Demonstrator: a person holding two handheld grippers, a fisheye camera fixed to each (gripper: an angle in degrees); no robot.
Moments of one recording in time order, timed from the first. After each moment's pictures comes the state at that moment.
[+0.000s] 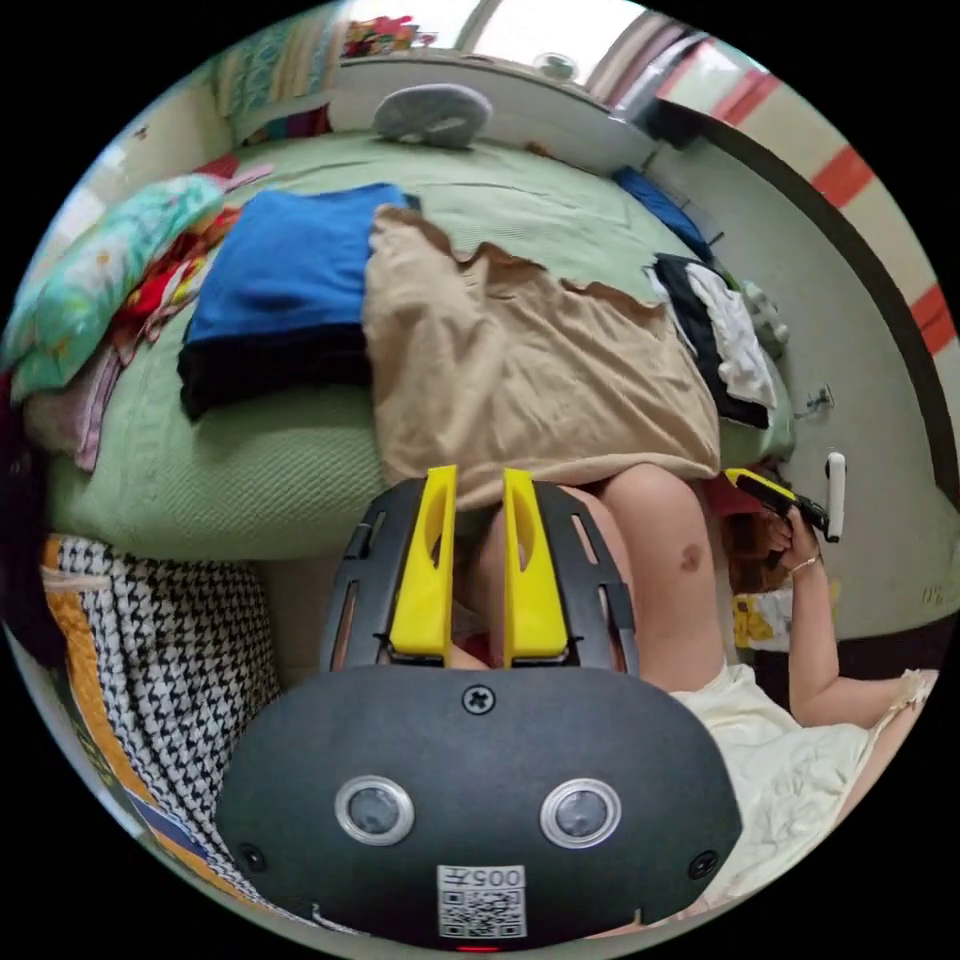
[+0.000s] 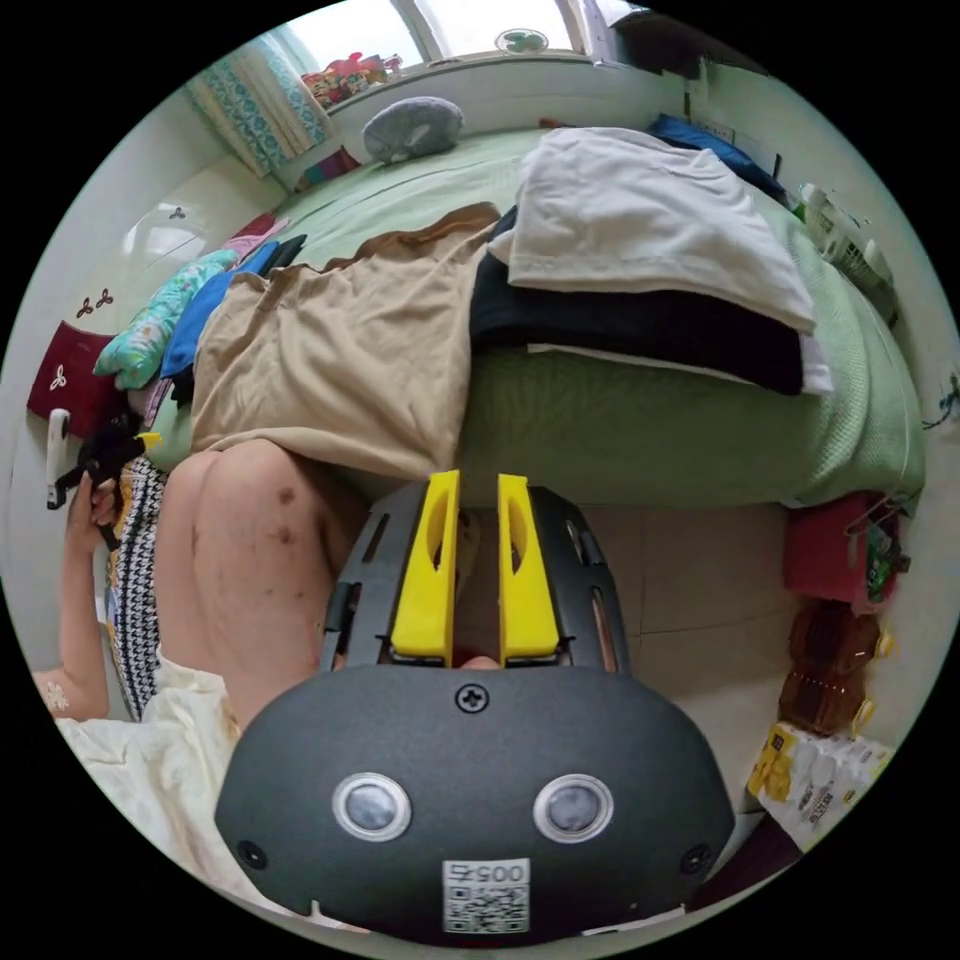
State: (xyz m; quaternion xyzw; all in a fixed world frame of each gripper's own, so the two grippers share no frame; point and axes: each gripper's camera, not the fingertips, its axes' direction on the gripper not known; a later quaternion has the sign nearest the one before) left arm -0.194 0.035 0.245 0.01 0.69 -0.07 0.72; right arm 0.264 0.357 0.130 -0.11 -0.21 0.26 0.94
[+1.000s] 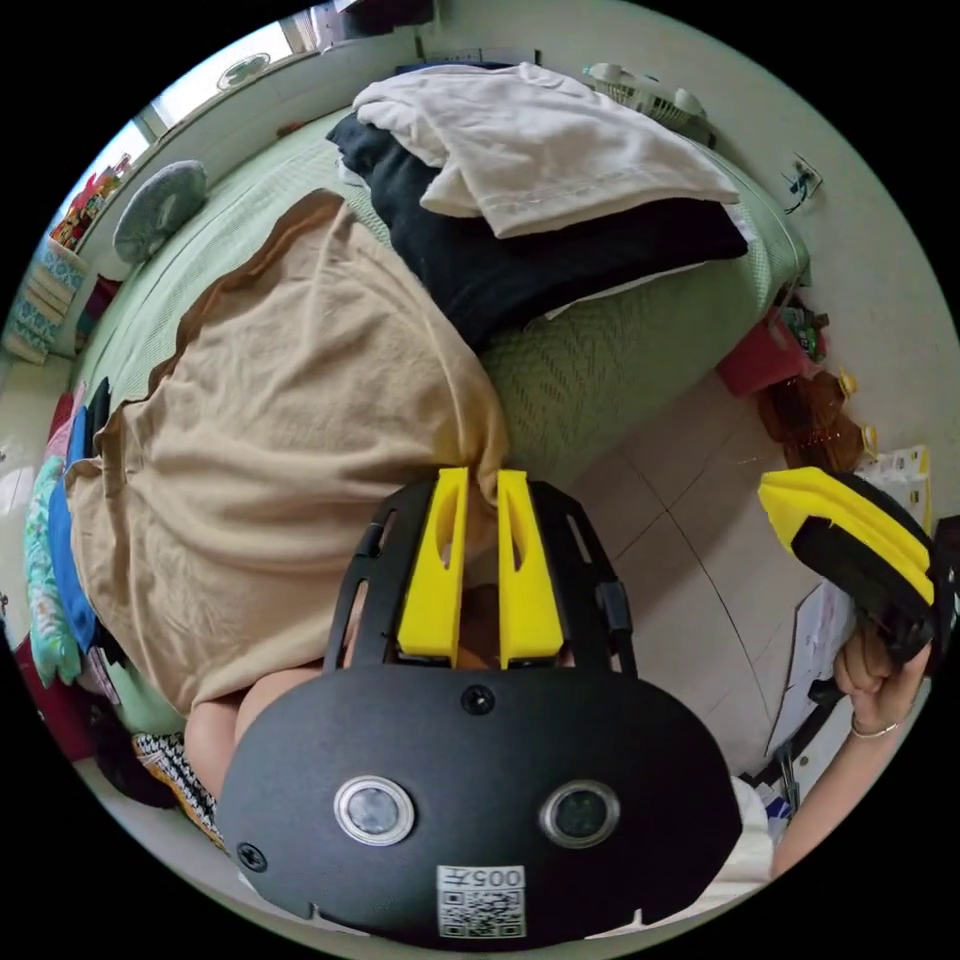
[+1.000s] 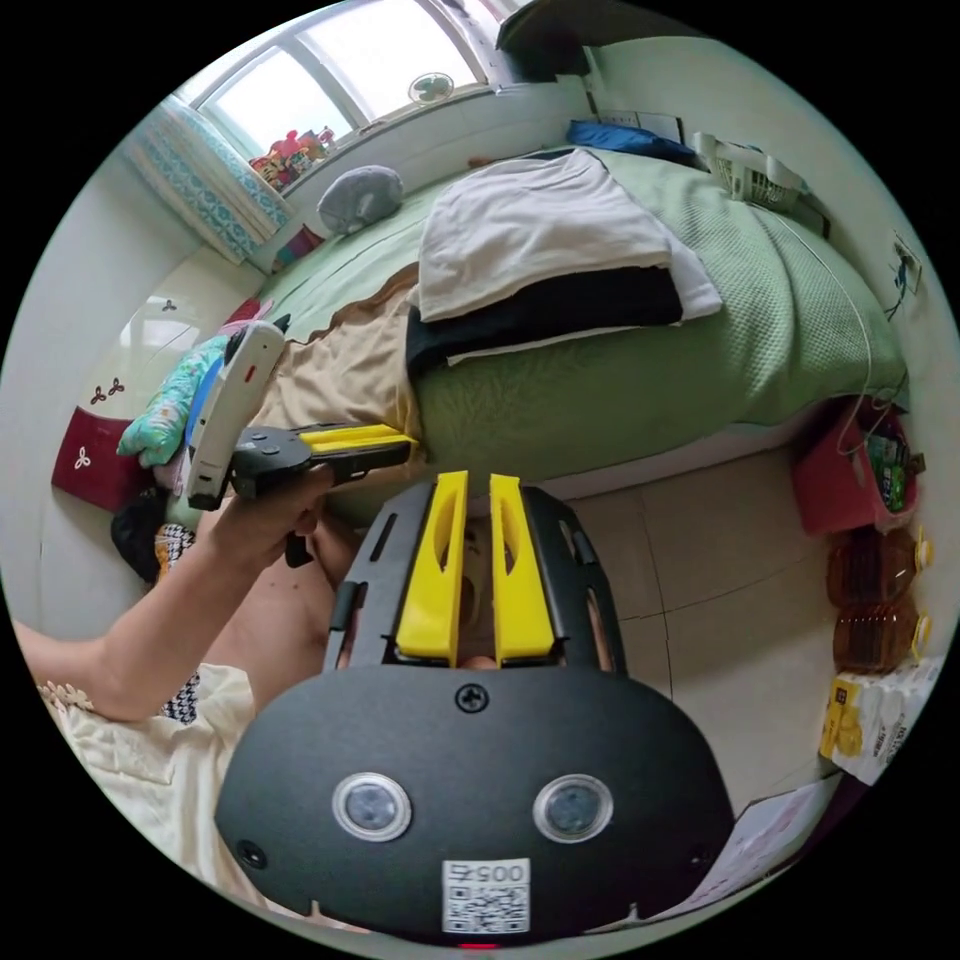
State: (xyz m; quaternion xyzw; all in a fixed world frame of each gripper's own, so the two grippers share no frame) left arm 0.069 -0.076 -0.139 0.06 0.63 0.13 0.76; right arm 0.325 0.430 0.126 -0.06 -0.24 0.36 0.90
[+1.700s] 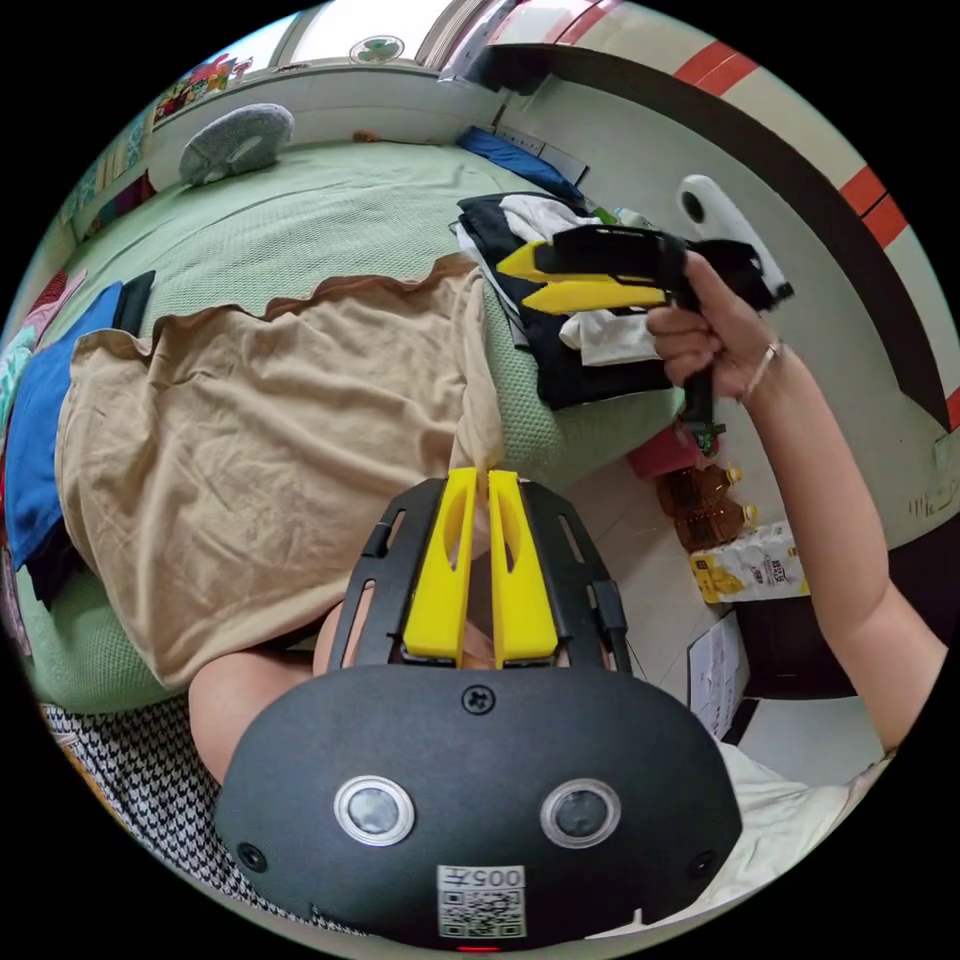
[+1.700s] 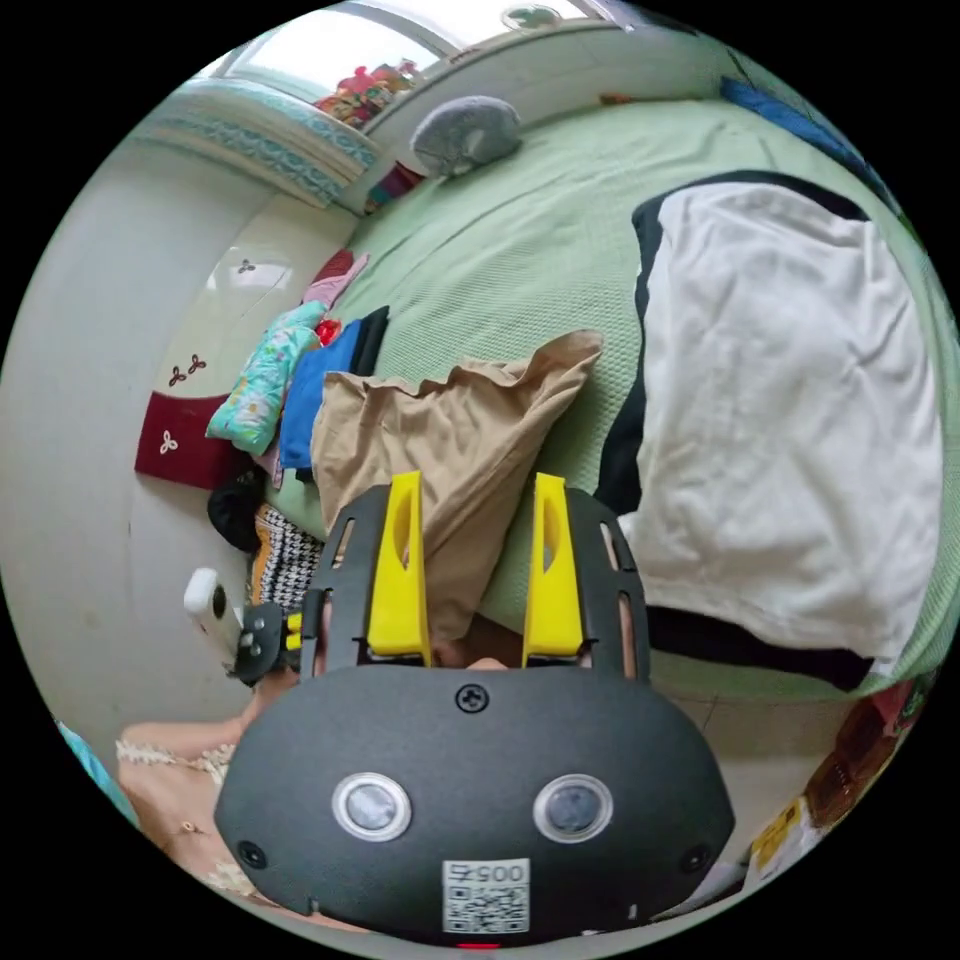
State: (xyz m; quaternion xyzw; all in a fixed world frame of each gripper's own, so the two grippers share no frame) left arm -0.041 -0.051 -0.041 0.08 0.75 0.01 0.65; right arm 0.373 0.160 0.291 -0.12 -0.43 0.28 0.85
